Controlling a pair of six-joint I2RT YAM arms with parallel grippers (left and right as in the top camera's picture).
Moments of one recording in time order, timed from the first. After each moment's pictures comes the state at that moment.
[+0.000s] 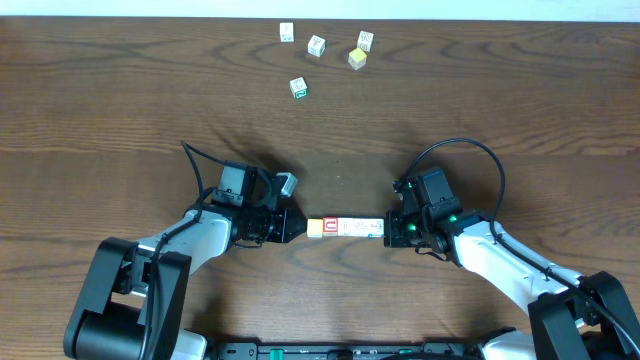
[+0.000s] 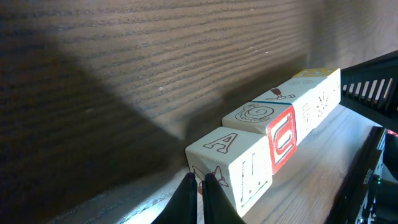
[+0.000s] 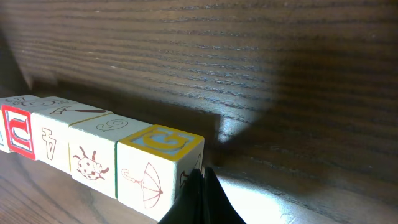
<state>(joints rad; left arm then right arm) -0.27 1.63 0.59 -0.13 0.73 -0.20 0.41 1.50 0.61 -0.29 -0.31 0.44</state>
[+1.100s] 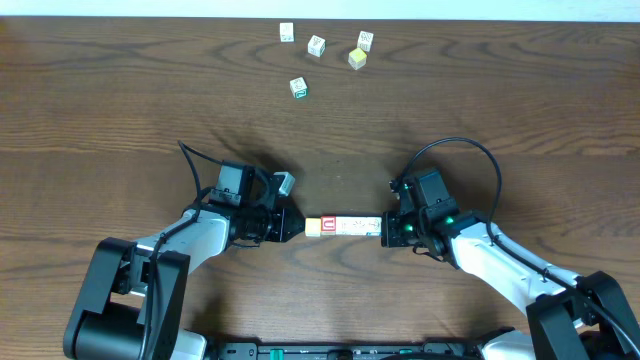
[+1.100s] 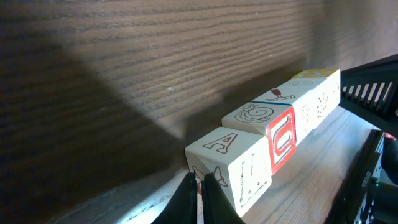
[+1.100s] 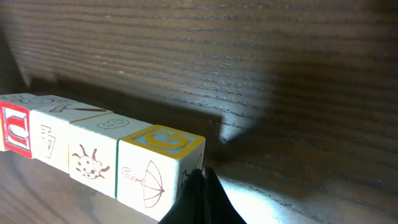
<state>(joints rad) -0.25 1.63 0.59 -0.13 0.74 -0.20 0.44 1.50 0.60 -0.25 -0.28 0.44</state>
